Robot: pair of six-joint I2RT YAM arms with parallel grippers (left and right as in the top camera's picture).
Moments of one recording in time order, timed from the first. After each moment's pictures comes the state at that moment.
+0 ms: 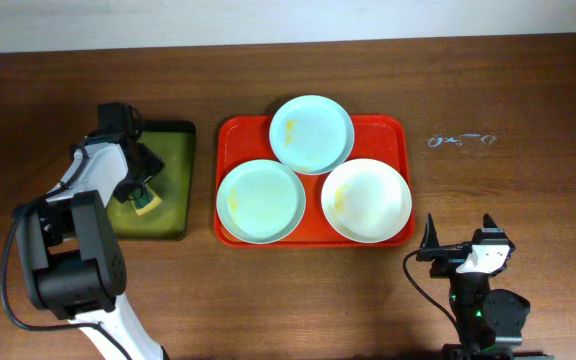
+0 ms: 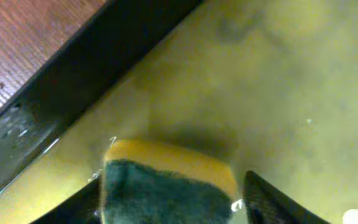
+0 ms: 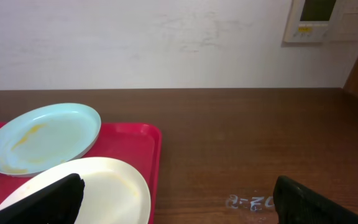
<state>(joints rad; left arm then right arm) 0.15 2.02 1.32 -0.58 -0.17 -0.61 -0.09 0.01 0.01 -0.07 -0.04 0.00</state>
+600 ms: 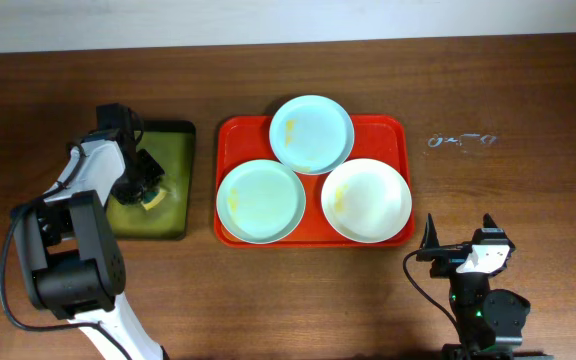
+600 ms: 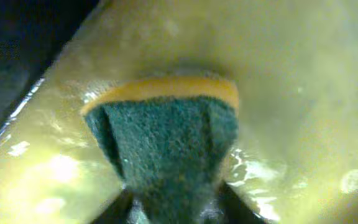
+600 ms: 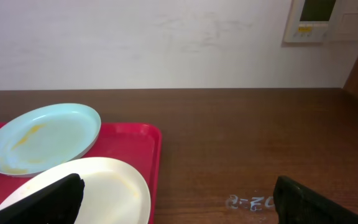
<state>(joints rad) 0.15 2.03 1.35 -0.73 -0.07 -0.54 -0.09 0.01 0.01 -0.07 -0.04 0.00</state>
